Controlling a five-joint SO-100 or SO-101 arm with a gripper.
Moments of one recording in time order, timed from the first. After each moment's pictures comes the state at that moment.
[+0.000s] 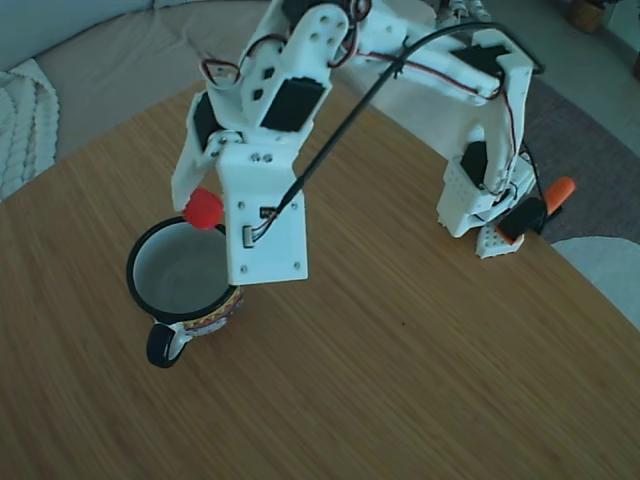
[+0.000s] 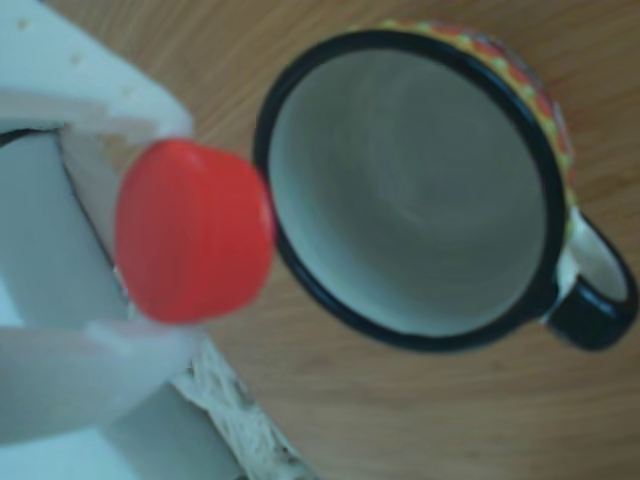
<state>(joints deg) 18.0 71.9 49.0 82.3 -6.2</state>
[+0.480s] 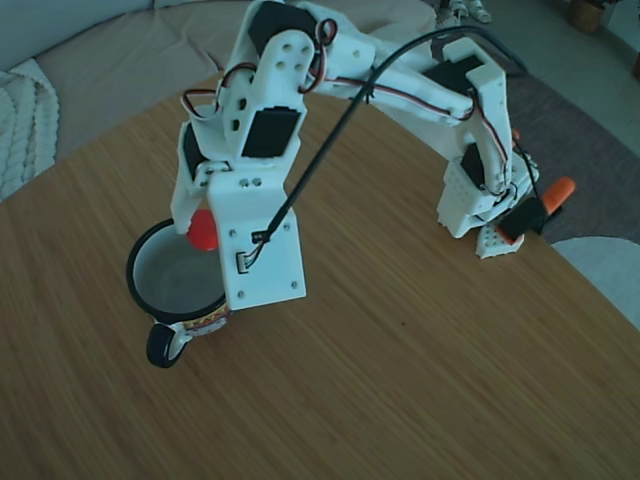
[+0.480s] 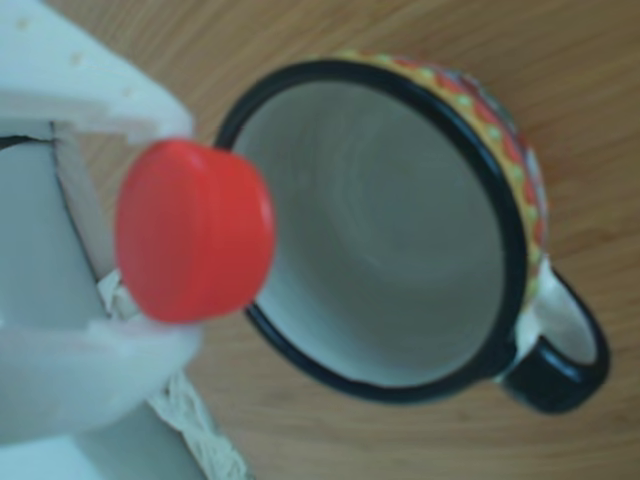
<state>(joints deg) 16.5 61.7 36.0 90.3 -6.1</state>
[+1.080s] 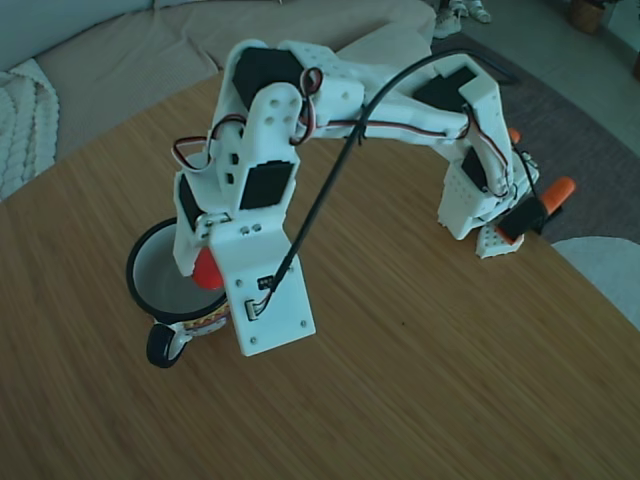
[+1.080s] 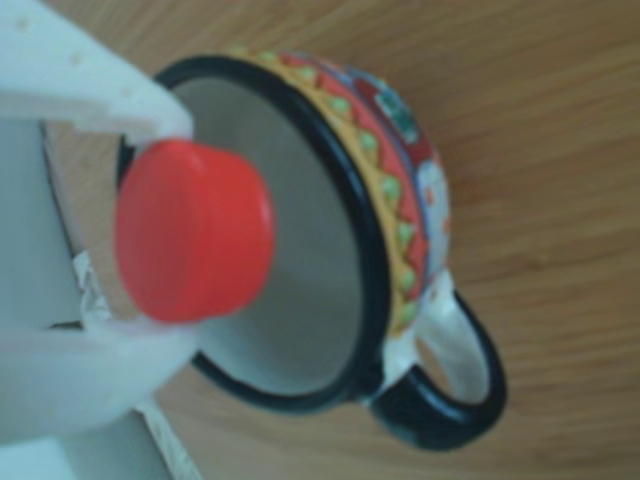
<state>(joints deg) 12.0 56.7 35.7 88.2 -6.3</state>
